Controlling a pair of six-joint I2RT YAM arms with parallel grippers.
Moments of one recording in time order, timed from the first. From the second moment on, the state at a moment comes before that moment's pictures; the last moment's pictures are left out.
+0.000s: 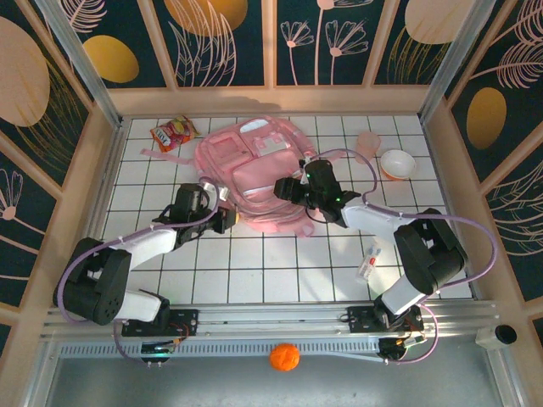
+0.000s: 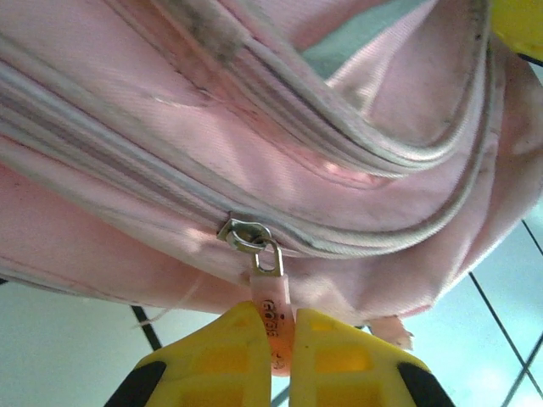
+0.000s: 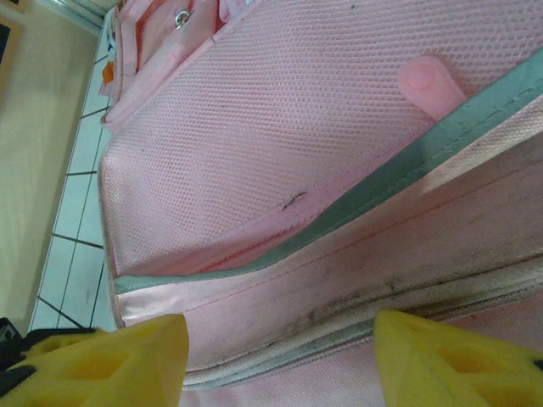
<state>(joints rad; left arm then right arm) -0.38 1.40 0.55 0.11 0.48 -0.23 0.62 1.57 0.87 0.12 -0.19 0.73</state>
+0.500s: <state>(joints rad) -0.54 1.43 0.63 0.03 0.56 -0.19 0.70 1.63 0.87 0.25 -0.03 0.89</state>
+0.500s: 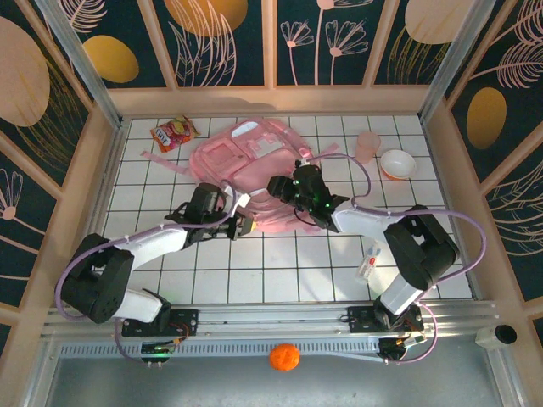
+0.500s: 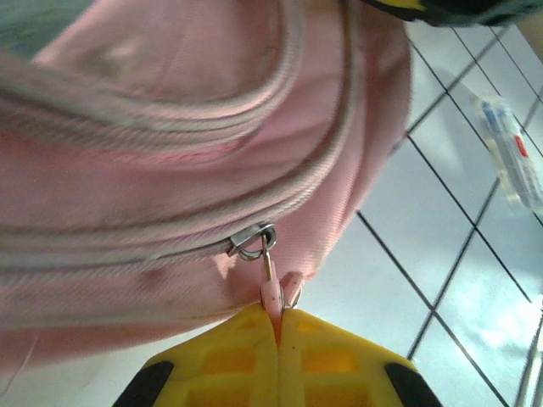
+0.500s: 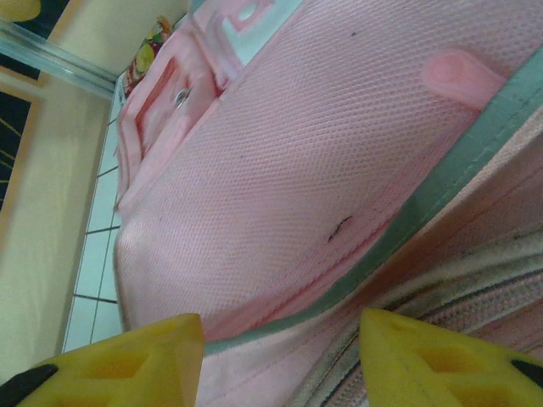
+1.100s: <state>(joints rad) -0.60 1.18 0.79 -0.28 0.43 0.40 0.70 1.33 0.79 0.24 -0.08 0.71</state>
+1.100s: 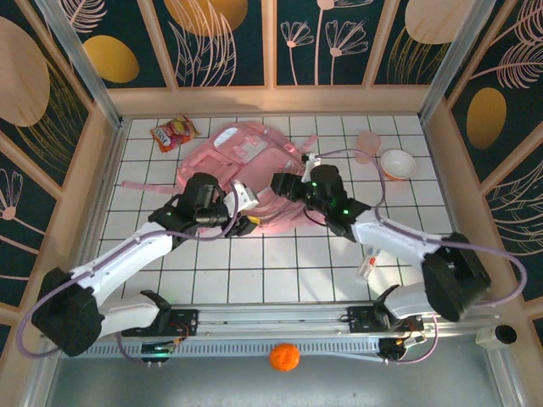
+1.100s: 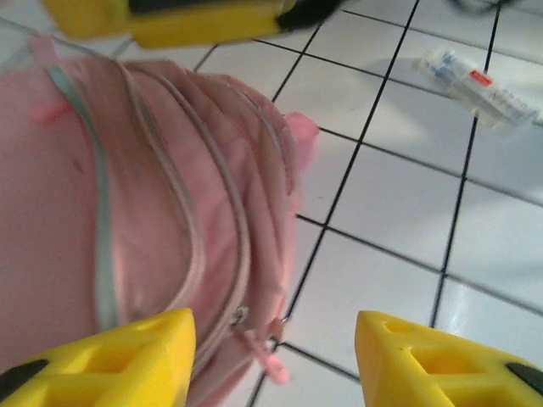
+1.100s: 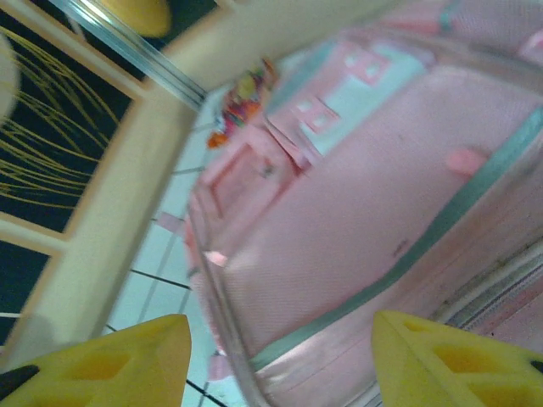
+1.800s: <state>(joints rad) -0.57 1.45 0.80 -0.16 0.11 1.02 0.70 1.30 0.68 0.24 -0.14 0.65</state>
